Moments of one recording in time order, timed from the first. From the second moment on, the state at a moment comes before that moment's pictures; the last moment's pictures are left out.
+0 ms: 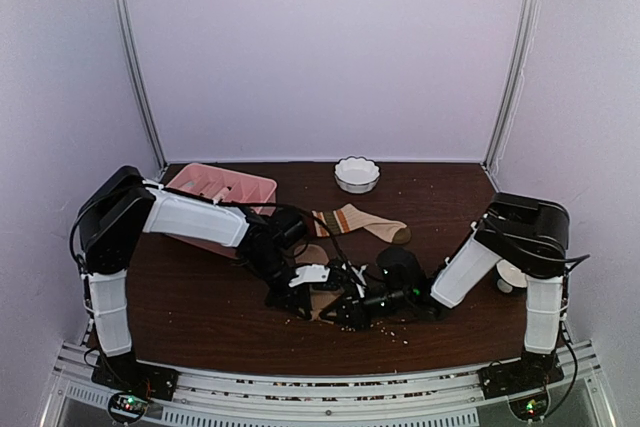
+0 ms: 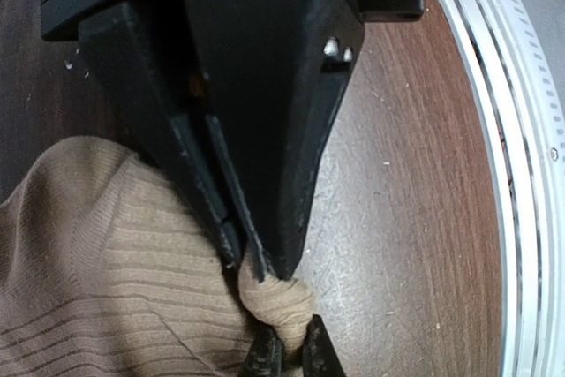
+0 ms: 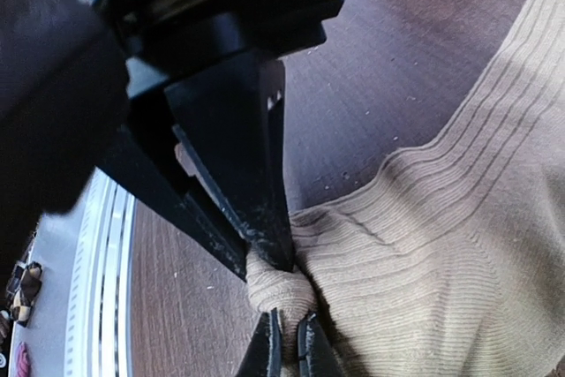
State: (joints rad) left arm -0.87 1.99 1.24 -0.60 0.59 0.73; right arm 0.92 2.02 0.66 0.86 -0.59 0.37
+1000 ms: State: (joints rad) left arm -0.75 2.22 1.48 -0.99 0.83 0.69; right arm 1.05 1.43 0.15 0.92 0.26 0.14
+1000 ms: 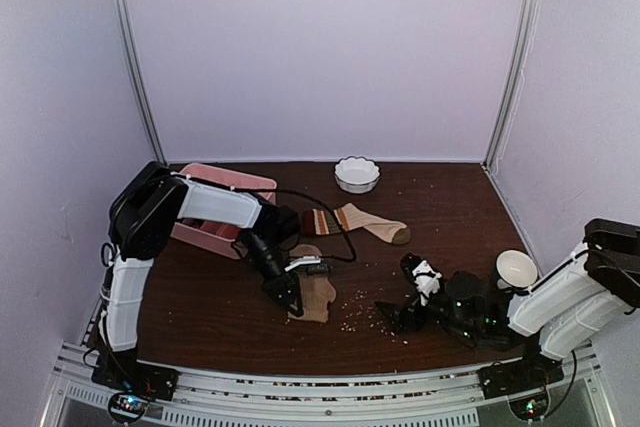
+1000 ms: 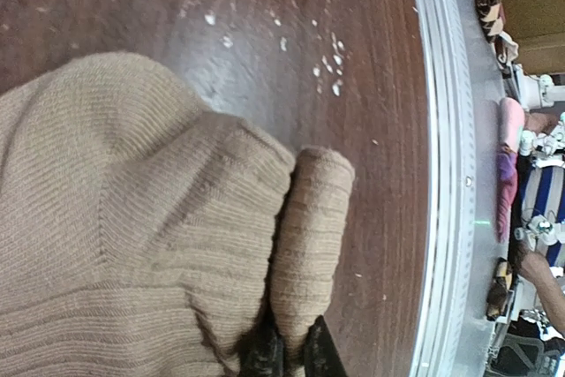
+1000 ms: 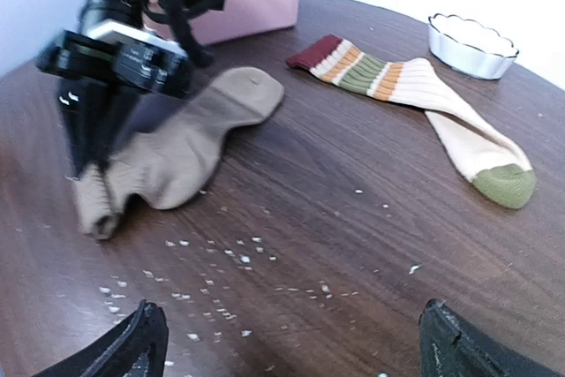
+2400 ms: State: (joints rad) left arm -0.75 2.24 1.52 -1.11 0.84 0.62; right arm 1.15 1.94 0.84 0.48 -0.07 -0.20
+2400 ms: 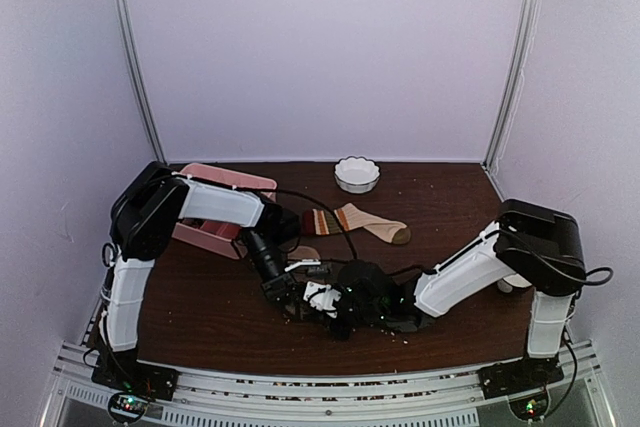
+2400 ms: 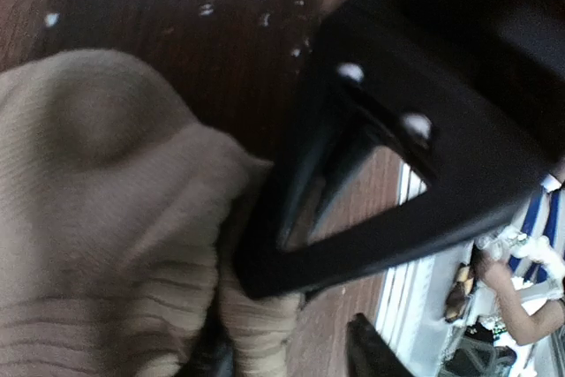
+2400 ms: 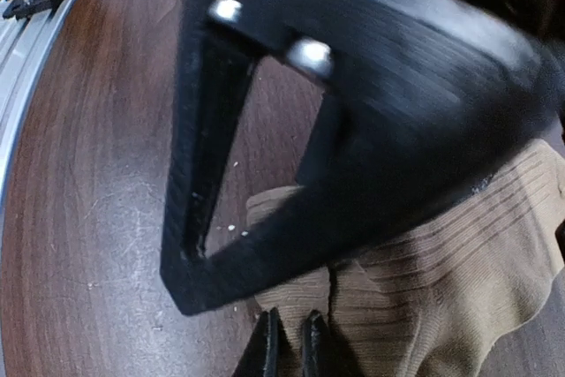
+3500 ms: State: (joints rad) left arm -0.86 1.77 1.03 -0.48 0.54 0.79; right arm 0.93 2.10 0.93 0.53 -0.67 0.43
